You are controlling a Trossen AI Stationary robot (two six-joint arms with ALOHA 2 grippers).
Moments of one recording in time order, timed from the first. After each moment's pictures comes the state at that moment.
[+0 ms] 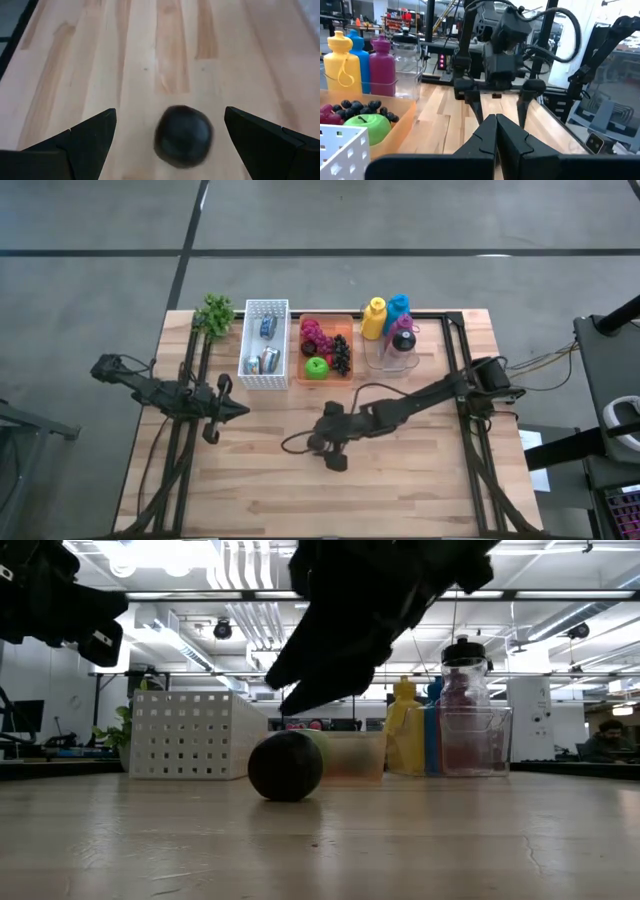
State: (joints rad) left arm -0.44 0.04 0.01 0.06 -0.34 -0.13; right arm 0.24 1.90 1.19 -0.02 0.08 0.29
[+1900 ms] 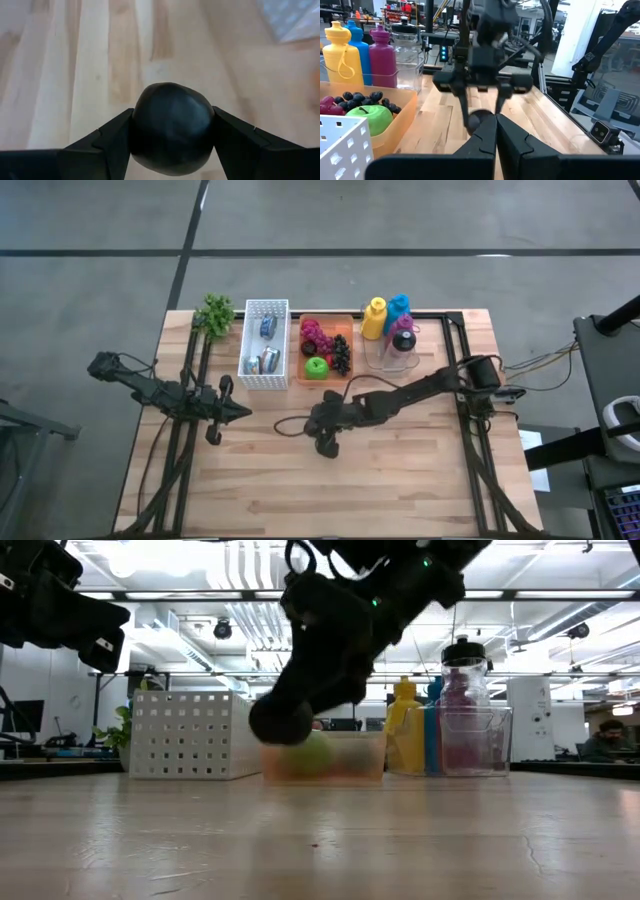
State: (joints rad) left arm -0.44 0.10 0.01 0.06 -0.34 -0.13; right arm 0.16 1.96 1.24 -0.06 0.11 0.31
